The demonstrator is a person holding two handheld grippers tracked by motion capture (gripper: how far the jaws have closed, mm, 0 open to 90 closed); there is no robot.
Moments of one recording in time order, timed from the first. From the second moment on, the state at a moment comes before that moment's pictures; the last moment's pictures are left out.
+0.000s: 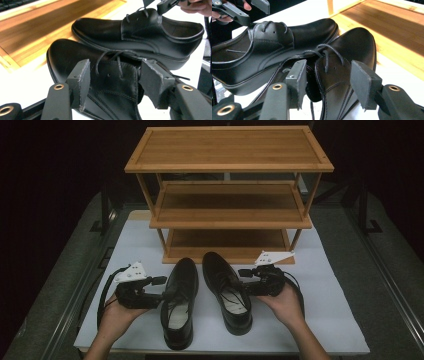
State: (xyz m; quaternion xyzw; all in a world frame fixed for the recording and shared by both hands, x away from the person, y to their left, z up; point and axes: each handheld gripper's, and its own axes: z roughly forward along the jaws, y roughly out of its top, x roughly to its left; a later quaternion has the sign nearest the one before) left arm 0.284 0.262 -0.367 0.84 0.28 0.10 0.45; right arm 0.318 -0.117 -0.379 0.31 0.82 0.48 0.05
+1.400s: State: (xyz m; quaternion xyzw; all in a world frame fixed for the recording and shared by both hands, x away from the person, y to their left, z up) left arm 0.280 0.258 -0.373 0.85 0.26 0.09 0.45; right arm 0.313 -0.107 -0.387 0.30 0.84 0.45 0.10
